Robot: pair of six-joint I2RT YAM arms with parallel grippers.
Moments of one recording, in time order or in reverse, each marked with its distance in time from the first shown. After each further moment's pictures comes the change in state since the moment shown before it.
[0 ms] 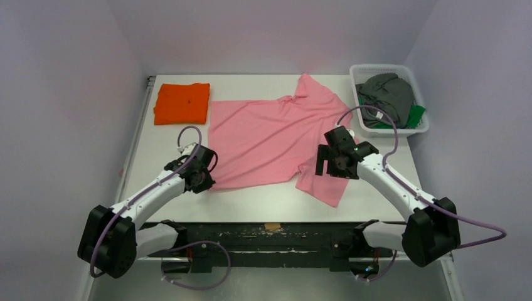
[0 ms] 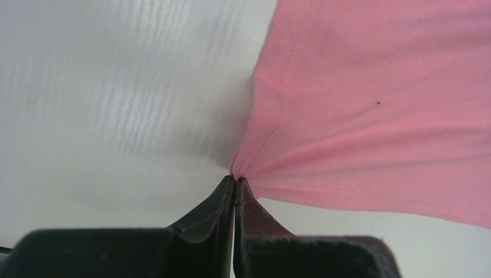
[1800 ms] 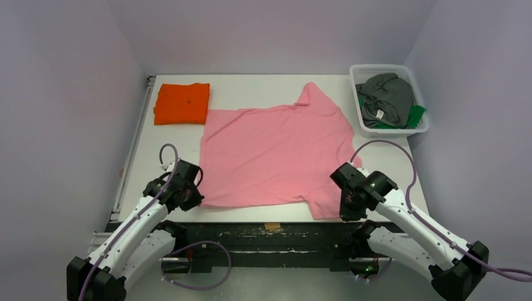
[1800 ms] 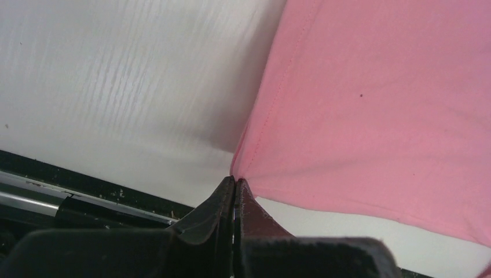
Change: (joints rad) left arm 0.069 -0.335 -0.091 -0.260 0.069 -0.060; right arm 0.268 -0.371 -0.174 -0.502 -0.061 0.329
